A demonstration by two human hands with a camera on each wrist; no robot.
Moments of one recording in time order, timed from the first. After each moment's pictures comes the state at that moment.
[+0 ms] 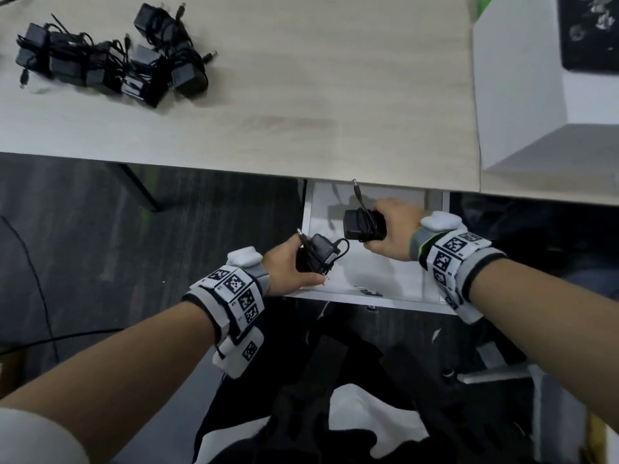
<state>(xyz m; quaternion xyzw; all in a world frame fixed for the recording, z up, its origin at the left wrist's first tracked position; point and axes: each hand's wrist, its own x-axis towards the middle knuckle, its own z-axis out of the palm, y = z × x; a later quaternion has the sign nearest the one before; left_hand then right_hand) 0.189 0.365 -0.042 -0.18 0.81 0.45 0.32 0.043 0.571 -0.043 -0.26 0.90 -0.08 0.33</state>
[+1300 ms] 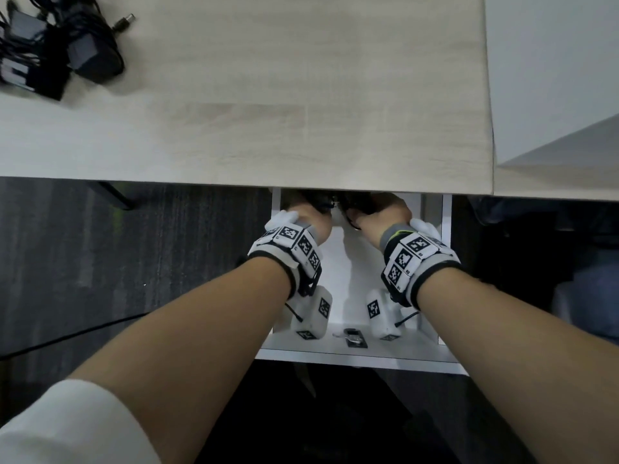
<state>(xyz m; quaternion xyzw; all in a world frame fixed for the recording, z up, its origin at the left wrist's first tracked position) 0.048 0.412 -0.221 -0.33 0.82 0.23 0.40 0.008 0.561 -0.133 0.14 0.89 -0.28 0.33</state>
